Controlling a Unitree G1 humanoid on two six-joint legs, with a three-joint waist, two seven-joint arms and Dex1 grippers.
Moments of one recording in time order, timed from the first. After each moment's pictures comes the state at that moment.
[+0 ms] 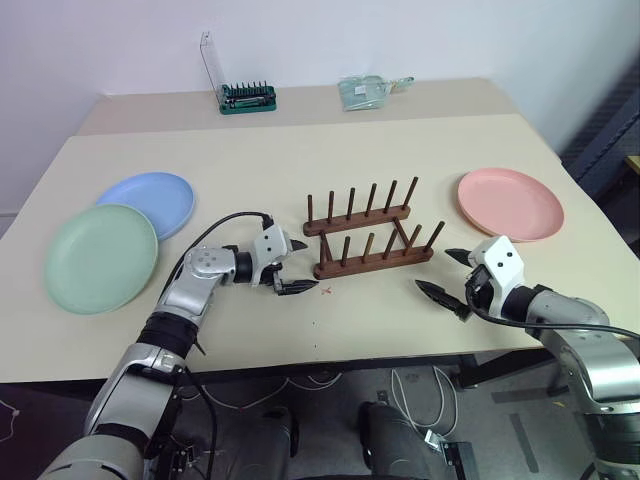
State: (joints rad) left arm -0.58 0.46 -0.22 0.44 -0.08 -0.02 -1.06; right arm -0.07 -0.70 -0.12 -0.24 0.31 0.45 0.72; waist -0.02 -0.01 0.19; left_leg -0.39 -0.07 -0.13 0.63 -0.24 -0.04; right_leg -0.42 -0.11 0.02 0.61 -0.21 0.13
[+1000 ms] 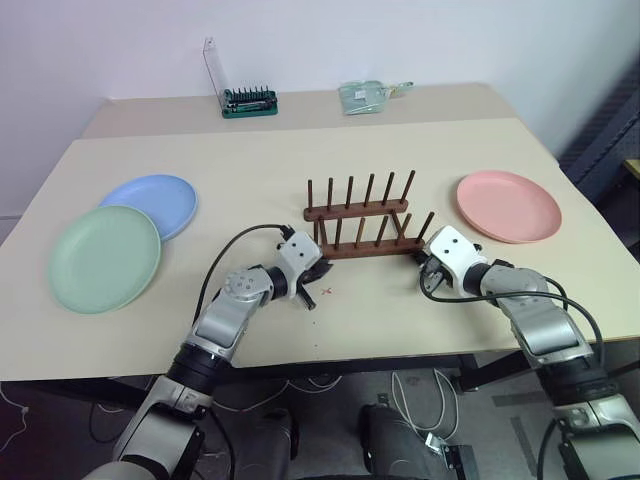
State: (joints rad) left arm -0.49 0.26 -0.24 0.21 -0.04 0.32 -0.57; right arm -0.40 -0.63 0.12 0.15 -0.02 0.28 0.63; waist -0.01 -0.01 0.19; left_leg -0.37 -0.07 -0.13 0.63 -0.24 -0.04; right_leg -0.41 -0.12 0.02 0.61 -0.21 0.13
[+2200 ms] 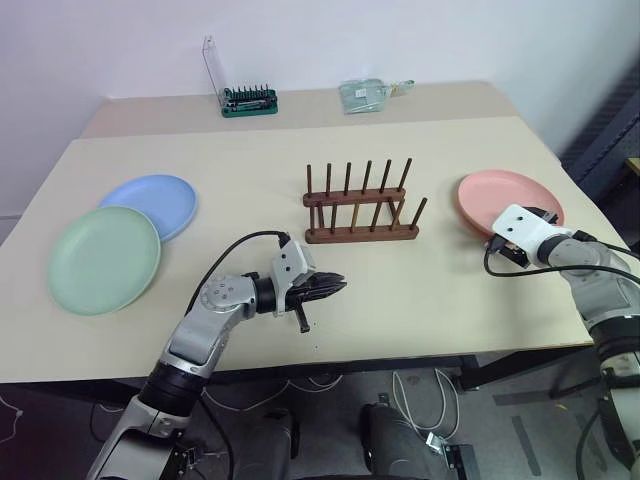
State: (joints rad) left arm -0.36 0.36 -0.25 -0.06 -0.23 0.30 -0.90; right arm -0.63 -0.84 0.13 0.74 -0.32 -0.08 0.46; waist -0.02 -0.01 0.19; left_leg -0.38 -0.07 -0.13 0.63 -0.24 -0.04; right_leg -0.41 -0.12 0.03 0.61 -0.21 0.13
